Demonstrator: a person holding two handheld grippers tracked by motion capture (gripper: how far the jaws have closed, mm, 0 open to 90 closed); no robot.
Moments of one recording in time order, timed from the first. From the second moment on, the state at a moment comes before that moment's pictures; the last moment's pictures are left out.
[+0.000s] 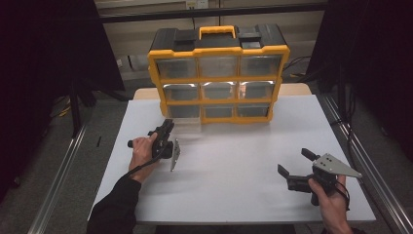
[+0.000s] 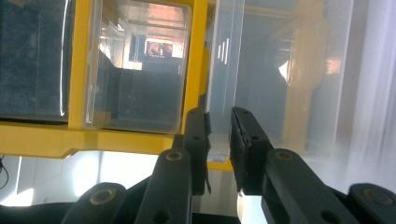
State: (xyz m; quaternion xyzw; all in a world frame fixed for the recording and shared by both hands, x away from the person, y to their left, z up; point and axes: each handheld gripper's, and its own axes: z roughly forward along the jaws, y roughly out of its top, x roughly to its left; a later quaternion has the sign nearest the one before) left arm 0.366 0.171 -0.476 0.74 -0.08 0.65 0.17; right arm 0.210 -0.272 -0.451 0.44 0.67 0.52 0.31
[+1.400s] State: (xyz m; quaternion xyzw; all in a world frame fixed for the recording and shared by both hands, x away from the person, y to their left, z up) left arm 0.355 0.173 -0.471 0.74 -0.08 0.65 0.15; right arm 0.211 -0.272 -0.452 0.44 0.67 0.52 0.31
